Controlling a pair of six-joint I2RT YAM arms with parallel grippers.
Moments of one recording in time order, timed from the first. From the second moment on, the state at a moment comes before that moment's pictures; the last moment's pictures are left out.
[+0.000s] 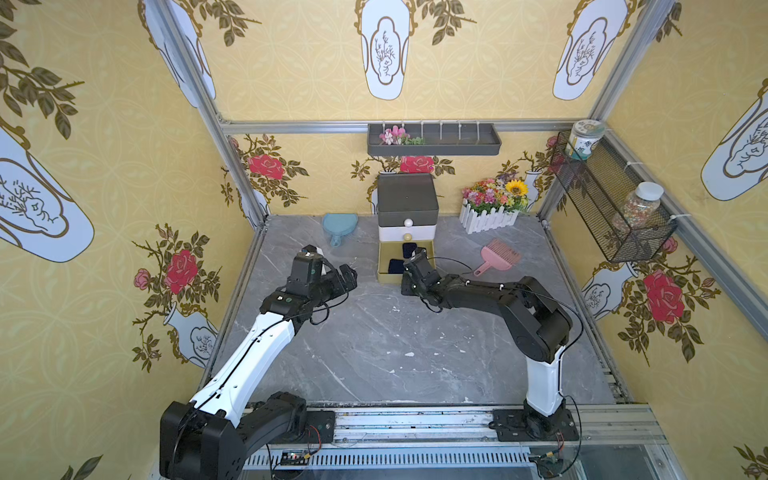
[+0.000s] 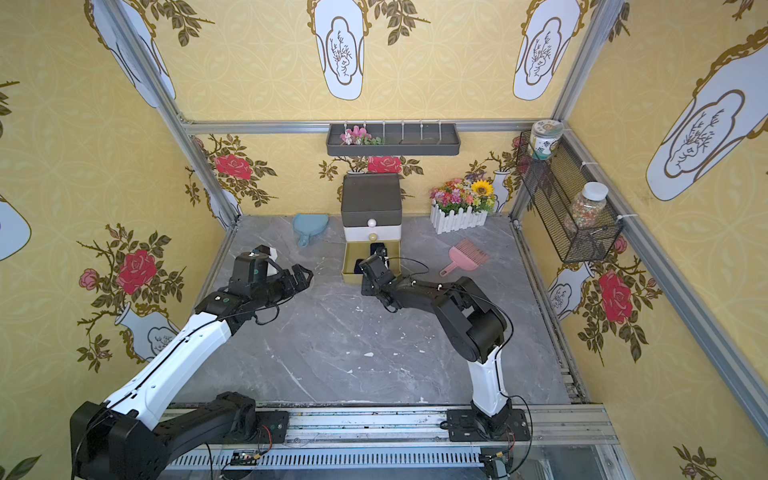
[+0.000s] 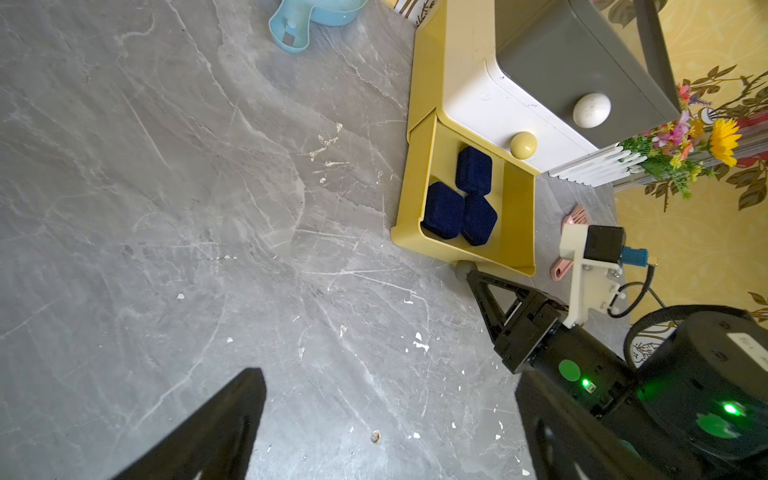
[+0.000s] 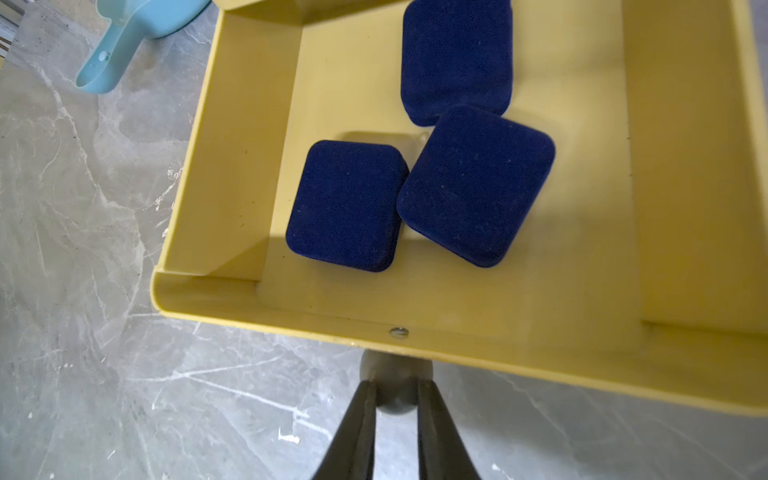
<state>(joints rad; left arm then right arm) -0.29 1.12 0.88 -0.49 0.10 -0.66 0.68 1.99 1.23 -0.08 0.19 0.61</state>
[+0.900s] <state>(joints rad) -0.28 1.17 0.90 -0.49 0.09 -0.64 0.61 1.90 1.18 -0.06 0.18 0.54</state>
